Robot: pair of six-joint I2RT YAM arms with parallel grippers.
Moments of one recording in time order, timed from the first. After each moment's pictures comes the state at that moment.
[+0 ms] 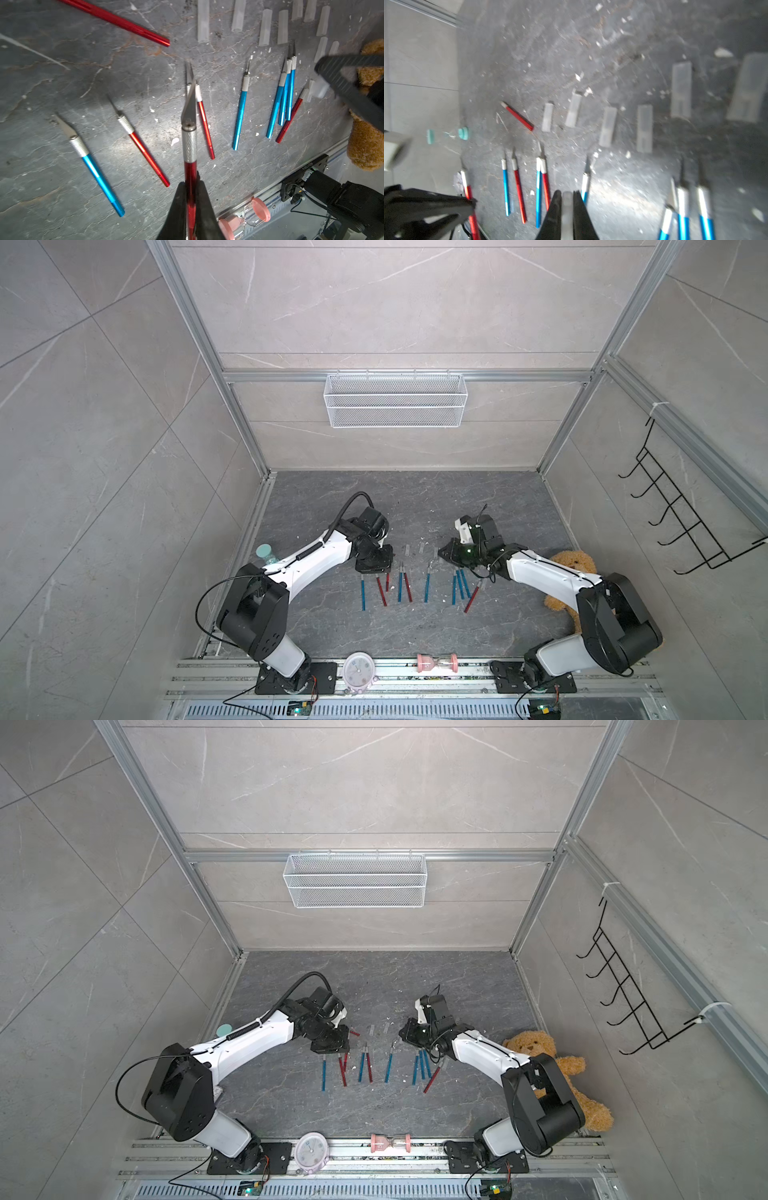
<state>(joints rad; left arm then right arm) -0.60 1.57 1.13 -0.80 0.32 -0.52 0.42 1.47 0.75 -0.17 -0.35 0.70</state>
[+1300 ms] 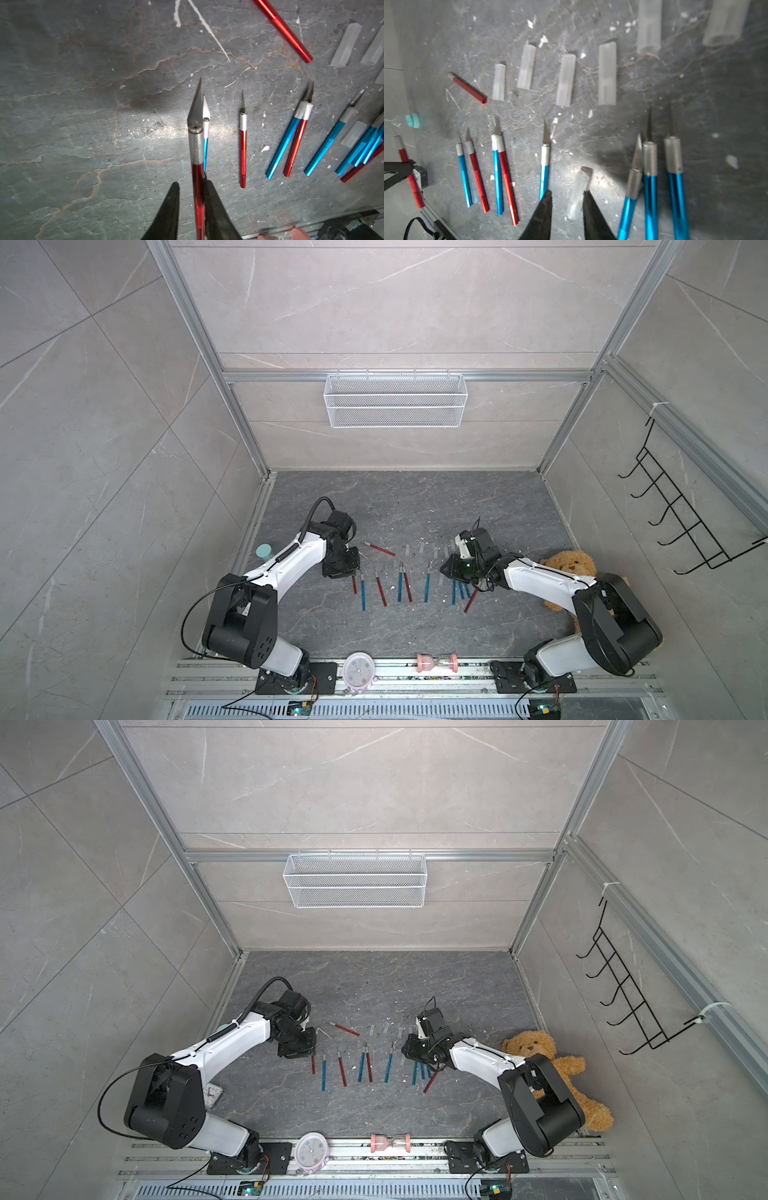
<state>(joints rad) -0.38 1.50 1.02 -0.92 0.16 -0.48 0.47 1.46 0.70 -0.20 -0.28 0.68</state>
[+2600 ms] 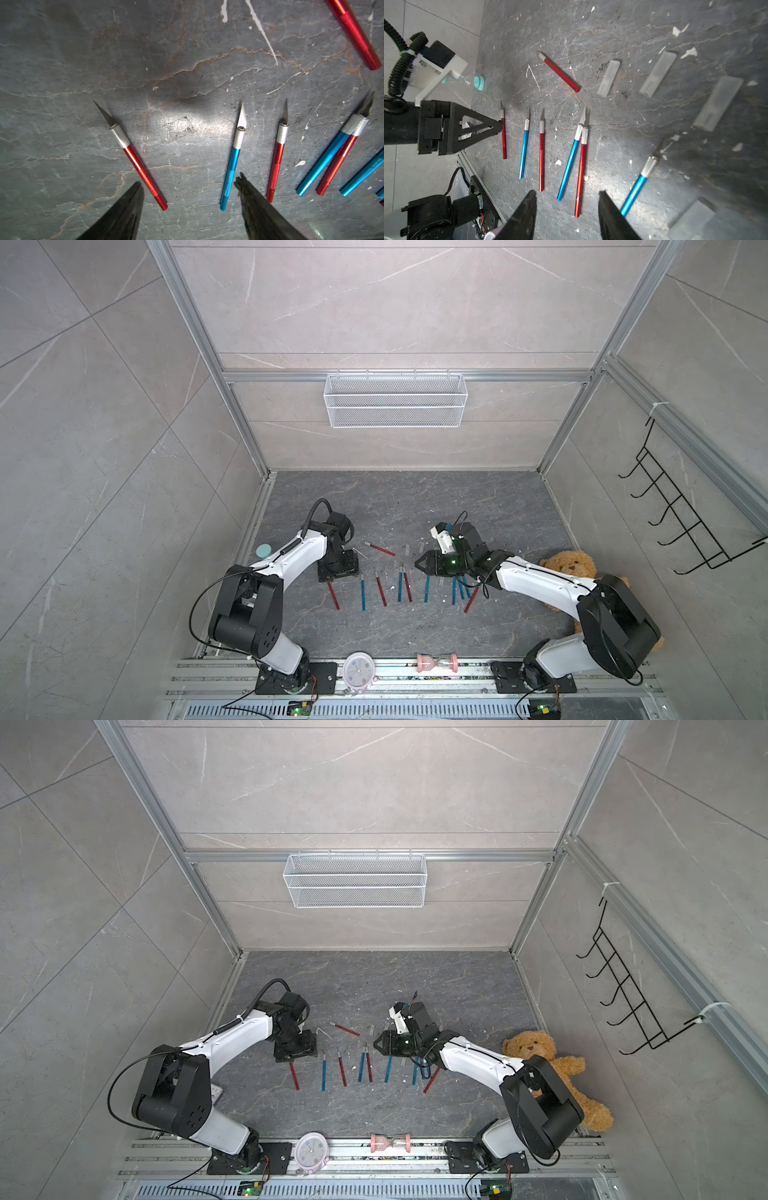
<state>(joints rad) -0.35 1.56 1.02 -0.94 0.11 -0.46 0.60 1.46 0.79 -0.11 -0.39 0.62</state>
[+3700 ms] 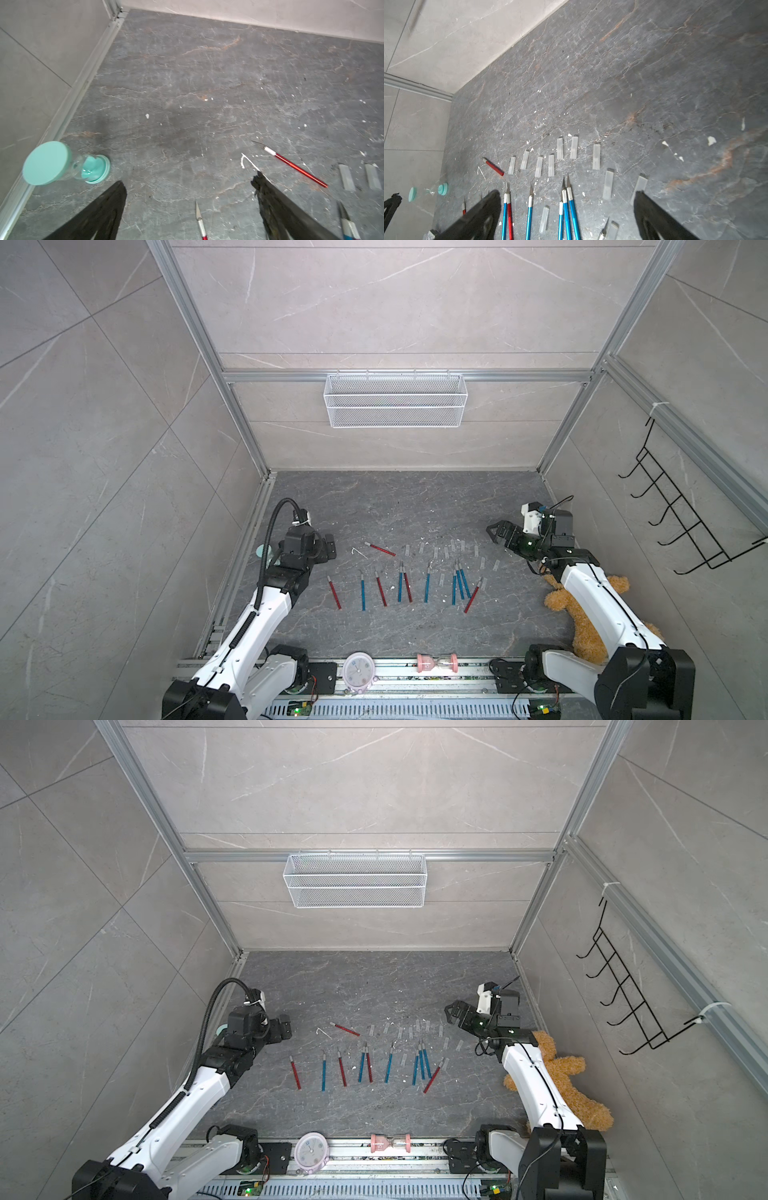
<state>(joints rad) -0.21 0.96 0.63 -0.30 -0.26 -0.21 -0.08 1.15 0.80 -0.40 -0.39 0.41</state>
